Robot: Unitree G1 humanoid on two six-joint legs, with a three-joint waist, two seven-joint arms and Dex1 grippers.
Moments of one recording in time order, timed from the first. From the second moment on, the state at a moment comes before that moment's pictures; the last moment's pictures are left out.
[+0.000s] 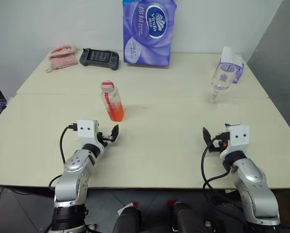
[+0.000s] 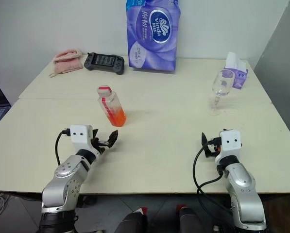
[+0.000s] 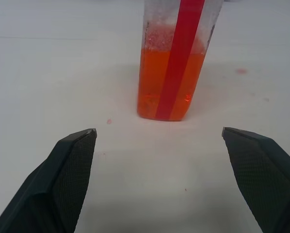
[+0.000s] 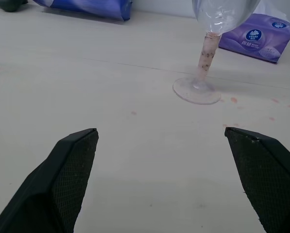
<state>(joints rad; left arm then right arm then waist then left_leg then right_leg) -0.14 0.27 0.19 -0.19 -0.28 0.47 -0.23 0.02 -0.21 -0.10 -0.46 0.10 0.44 0.17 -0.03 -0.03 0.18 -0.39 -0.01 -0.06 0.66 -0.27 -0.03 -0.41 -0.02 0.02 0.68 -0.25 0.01</state>
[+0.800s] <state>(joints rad) -0.13 0.26 0.20 -0.22 -0.31 0.47 -0.23 0.01 -0.21 -0.10 -0.46 0.10 0.44 0.17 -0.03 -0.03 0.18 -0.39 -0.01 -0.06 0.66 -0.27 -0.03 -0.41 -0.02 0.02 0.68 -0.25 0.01</state>
